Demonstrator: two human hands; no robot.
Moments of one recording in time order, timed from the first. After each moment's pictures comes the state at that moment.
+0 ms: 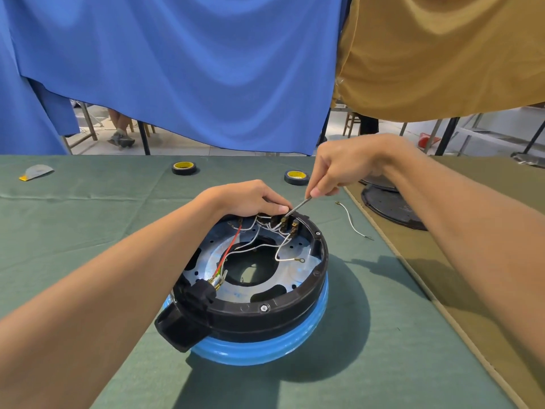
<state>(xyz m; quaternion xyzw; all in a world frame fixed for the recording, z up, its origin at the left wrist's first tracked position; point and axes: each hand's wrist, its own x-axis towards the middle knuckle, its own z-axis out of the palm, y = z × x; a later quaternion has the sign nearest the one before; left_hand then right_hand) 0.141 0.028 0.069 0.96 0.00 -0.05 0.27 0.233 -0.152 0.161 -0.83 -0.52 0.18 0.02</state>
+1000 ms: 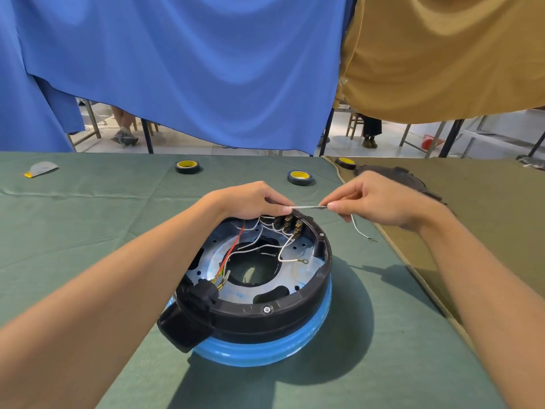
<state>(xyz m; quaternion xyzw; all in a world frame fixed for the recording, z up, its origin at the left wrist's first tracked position) 0.138 0.028 0.063 0.95 -0.01 -0.02 0.31 0.233 -0.206 0.101 -0.81 -0.49 0.12 0.29</state>
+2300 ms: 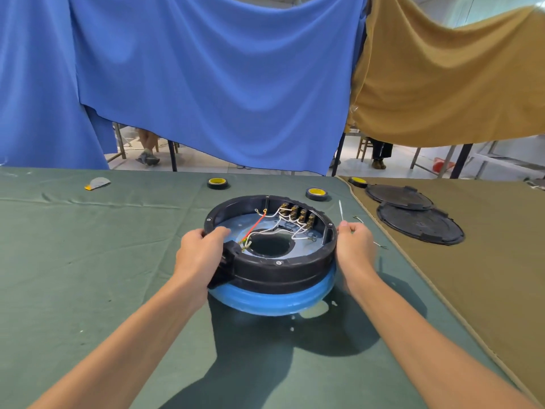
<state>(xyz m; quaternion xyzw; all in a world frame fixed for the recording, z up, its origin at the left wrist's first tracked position) -0.027 -0.003 0.034 0.60 0.39 0.31 0.62 0.148 -0.151 0.022 -0.81 -0.06 -0.04 0.58</state>
